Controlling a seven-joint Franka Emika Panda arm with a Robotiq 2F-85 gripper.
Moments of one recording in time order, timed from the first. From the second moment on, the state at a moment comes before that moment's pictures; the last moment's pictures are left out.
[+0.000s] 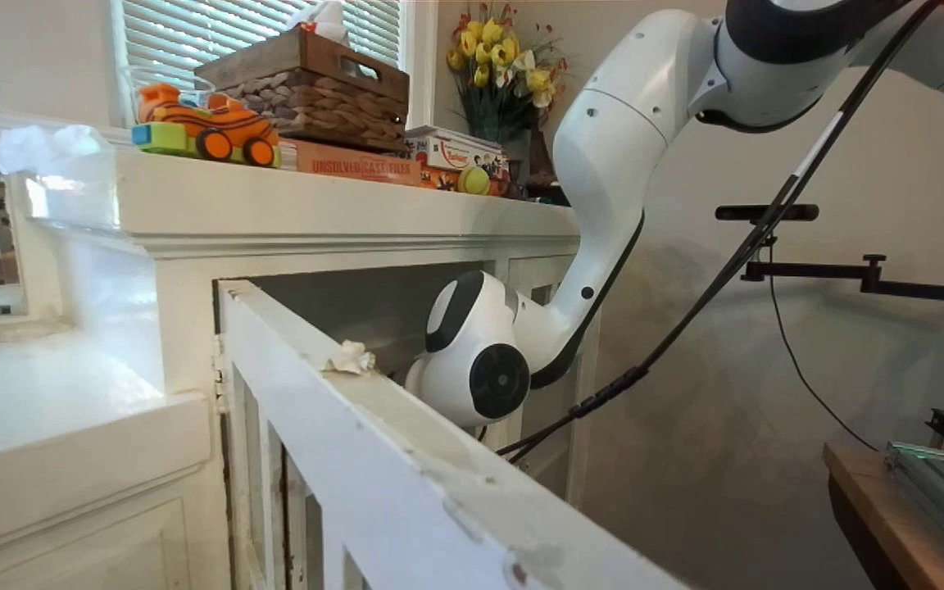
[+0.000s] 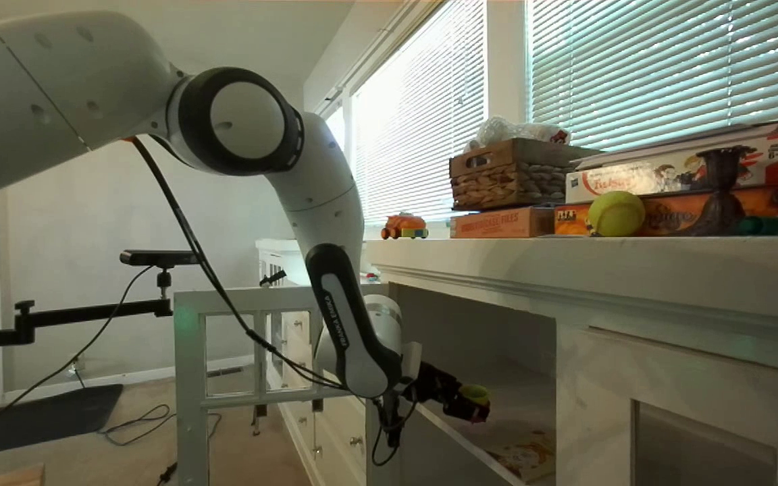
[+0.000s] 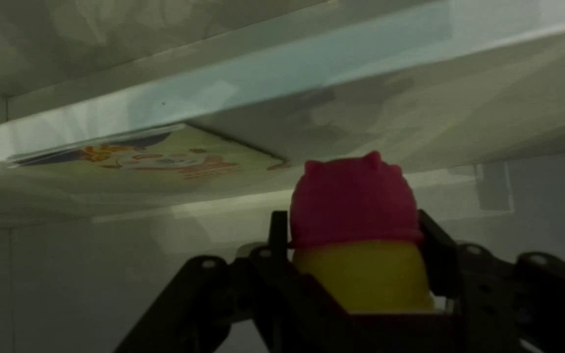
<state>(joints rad) -0.12 0.98 0.21 -1.63 -2.37 2.31 2.71</state>
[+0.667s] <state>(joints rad) -0.11 1.02 0.20 -1.58 -2.37 2.32 2.71</state>
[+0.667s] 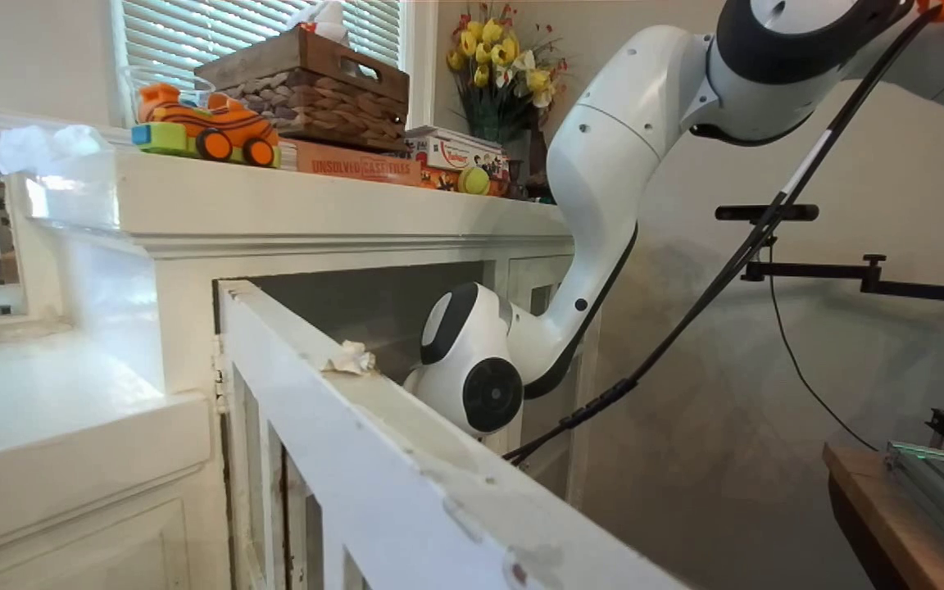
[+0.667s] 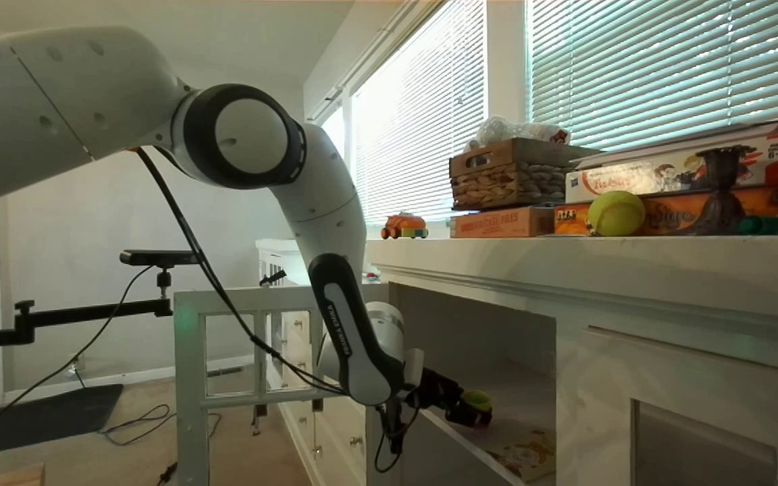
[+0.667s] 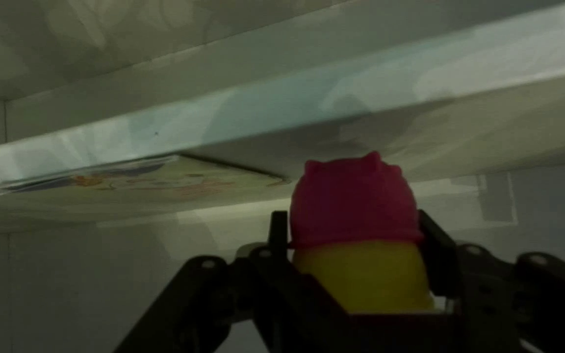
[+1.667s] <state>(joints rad) -0.10 1.04 0.20 -1.55 -2.37 2.32 2.71</state>
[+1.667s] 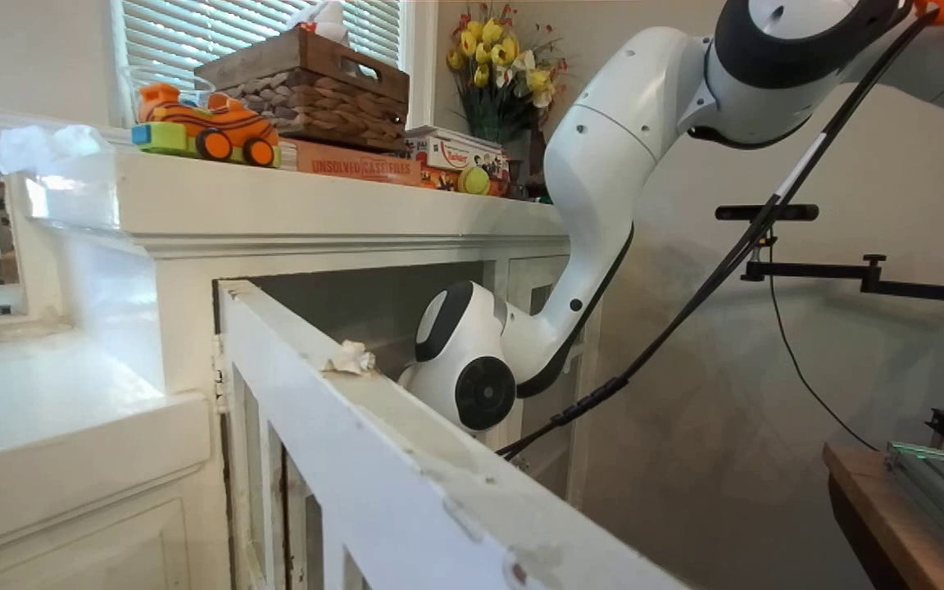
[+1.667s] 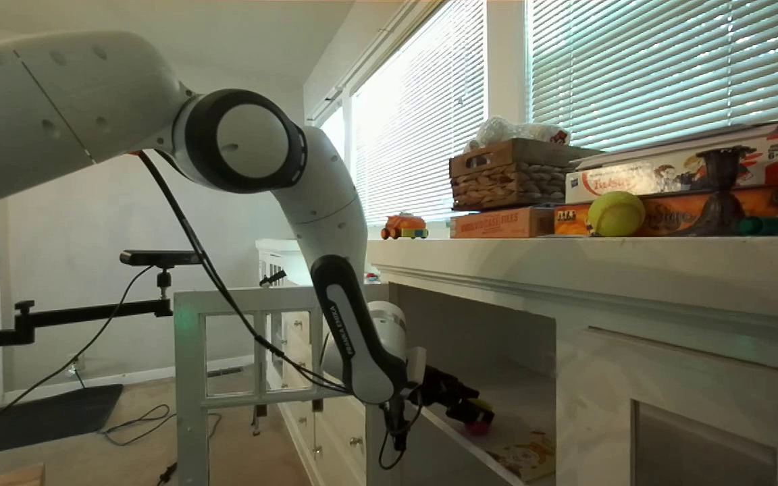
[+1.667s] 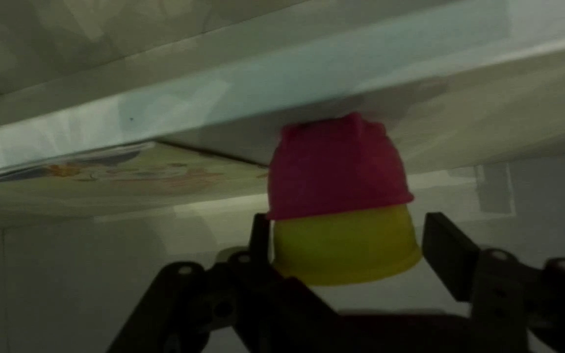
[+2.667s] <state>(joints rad) -0.10 1.01 0.20 -1.54 -2.37 2.31 2.71</state>
